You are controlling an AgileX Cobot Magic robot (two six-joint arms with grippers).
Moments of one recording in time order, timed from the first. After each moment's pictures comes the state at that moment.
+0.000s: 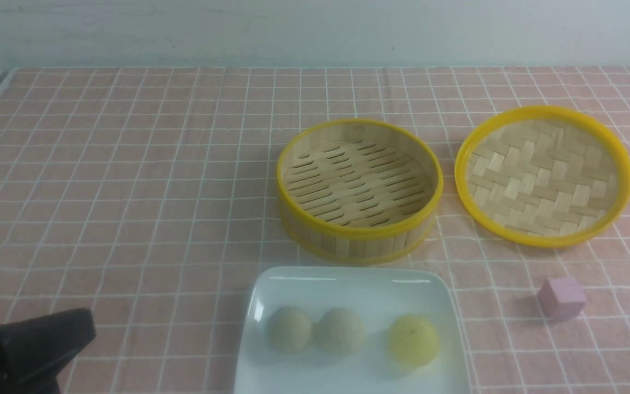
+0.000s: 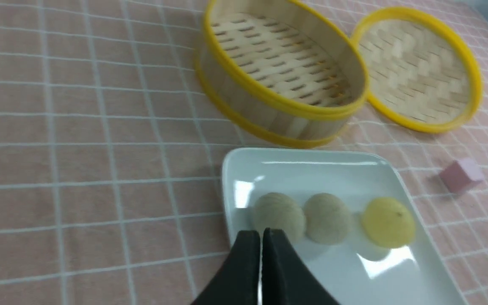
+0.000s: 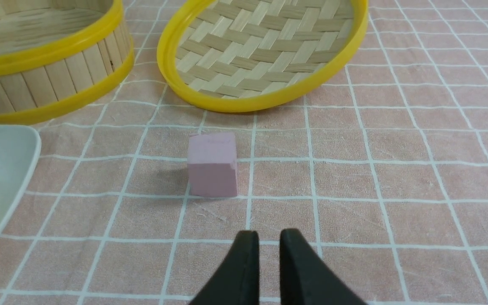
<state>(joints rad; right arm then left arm) 0.06 -0.01 0.01 0.04 0.39 0.03 -0.63 0.38 -0.41 0.23 0.52 -0.69</state>
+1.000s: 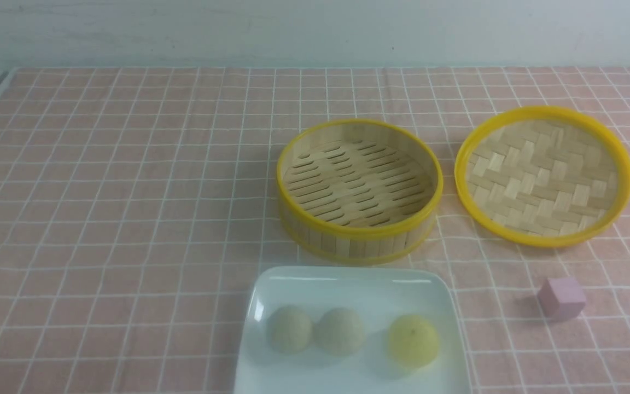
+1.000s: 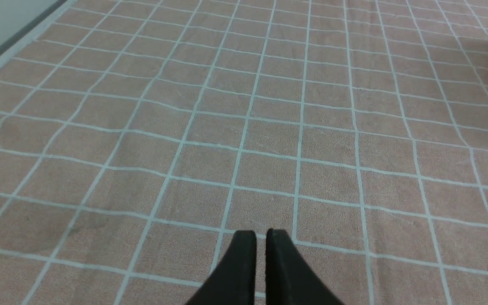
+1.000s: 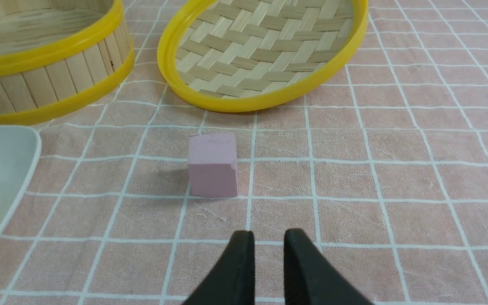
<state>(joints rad) 0.06 -0.01 0.01 0.04 0.39 0.04 -0.03 -0.01 0.02 0.19 0.39 -0.31</state>
